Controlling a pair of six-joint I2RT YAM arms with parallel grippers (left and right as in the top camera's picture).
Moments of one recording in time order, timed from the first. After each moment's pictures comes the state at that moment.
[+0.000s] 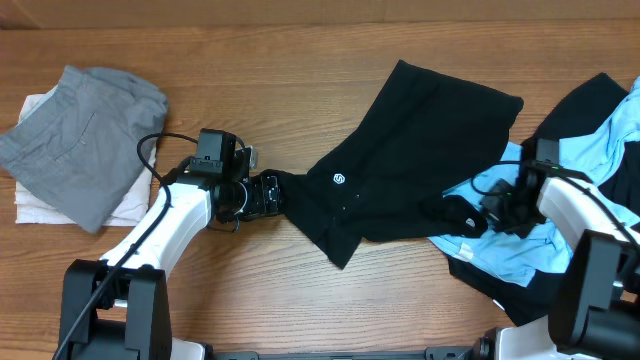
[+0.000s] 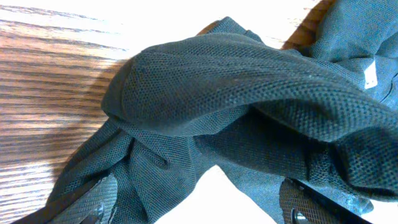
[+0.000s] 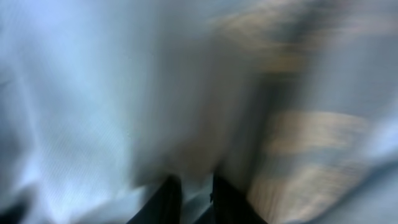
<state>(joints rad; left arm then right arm) -0.15 1.61 0.90 -0.56 0.35 -0.32 -0.25 1.68 0.89 -0.70 -0.01 0.54</state>
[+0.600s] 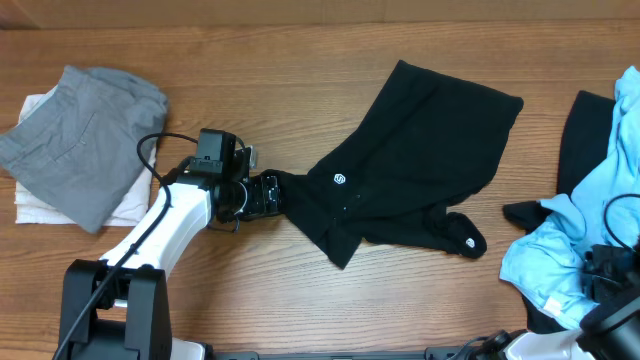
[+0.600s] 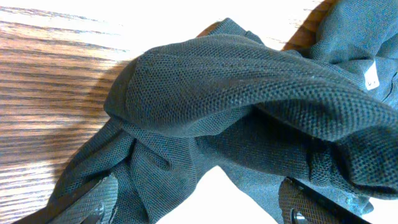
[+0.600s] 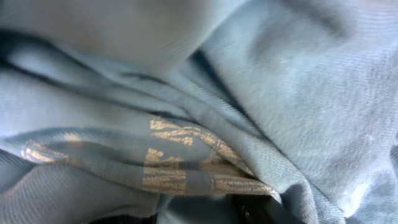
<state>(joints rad) -0.15 1.61 0.90 -0.56 0.35 -0.32 -0.97 1.68 0.90 -0.76 0.04 0.76</state>
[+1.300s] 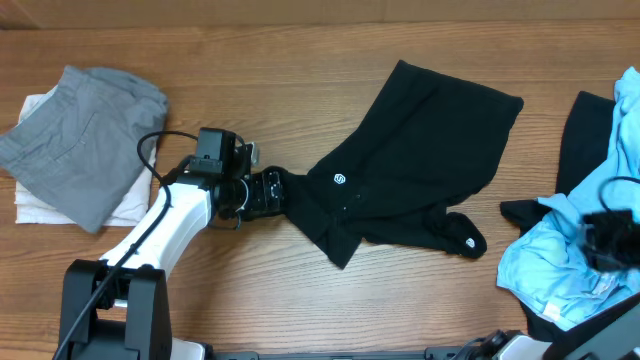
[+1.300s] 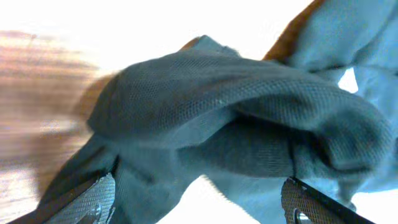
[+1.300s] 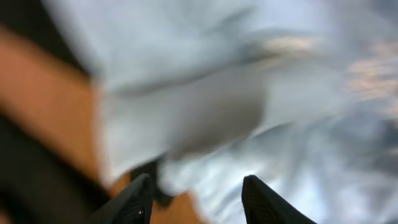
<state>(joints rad) -0.15 1.61 0.90 -0.51 0.39 -0.32 -0.85 1.47 0.96 -0.83 -0.28 0.61</state>
